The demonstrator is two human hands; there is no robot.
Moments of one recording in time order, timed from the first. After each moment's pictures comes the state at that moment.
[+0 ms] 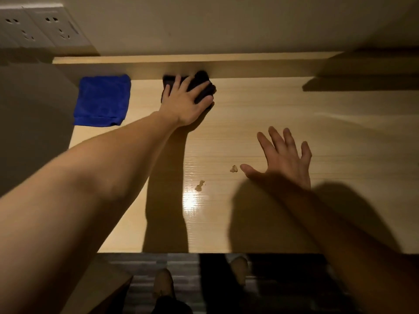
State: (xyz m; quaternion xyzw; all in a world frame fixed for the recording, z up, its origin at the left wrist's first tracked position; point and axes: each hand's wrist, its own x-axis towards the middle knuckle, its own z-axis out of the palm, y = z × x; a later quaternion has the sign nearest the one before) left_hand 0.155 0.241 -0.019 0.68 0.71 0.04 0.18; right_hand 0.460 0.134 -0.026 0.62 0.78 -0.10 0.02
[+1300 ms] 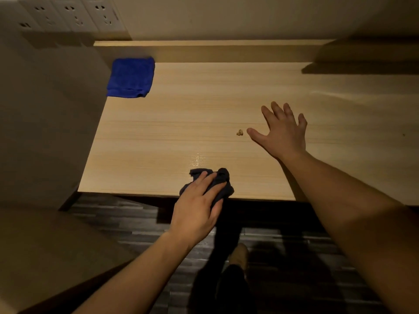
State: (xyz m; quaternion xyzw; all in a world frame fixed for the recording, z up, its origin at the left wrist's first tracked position) left_hand 0.254 -0.123 -0.032 0.70 0.67 0.18 0.16; right_hand 0.459 0.116 -0.025 0.62 0.78 -0.08 -0.02
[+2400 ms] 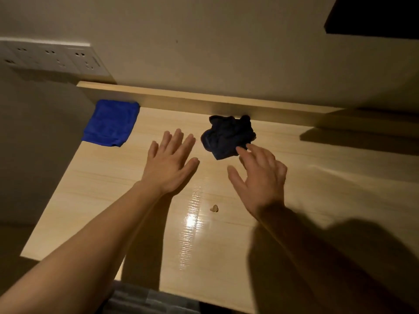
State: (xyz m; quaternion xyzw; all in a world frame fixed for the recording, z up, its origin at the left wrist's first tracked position) left_hand 0.183 0.151 -0.020 0.64 0.76 0.02 0.12; right_hand 0.438 0.194 0.003 0.53 0.82 -0.13 -0.17
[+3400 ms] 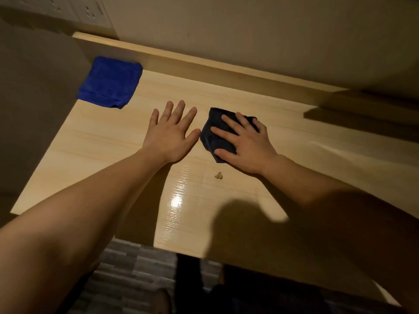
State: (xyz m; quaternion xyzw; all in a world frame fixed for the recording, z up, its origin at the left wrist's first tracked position) left_hand 0.177 0.142 -0.035 0.63 0.77 0.01 0.10; right_hand 0.419 0.228 -0.020 0.34 0.93 -0.10 0.05
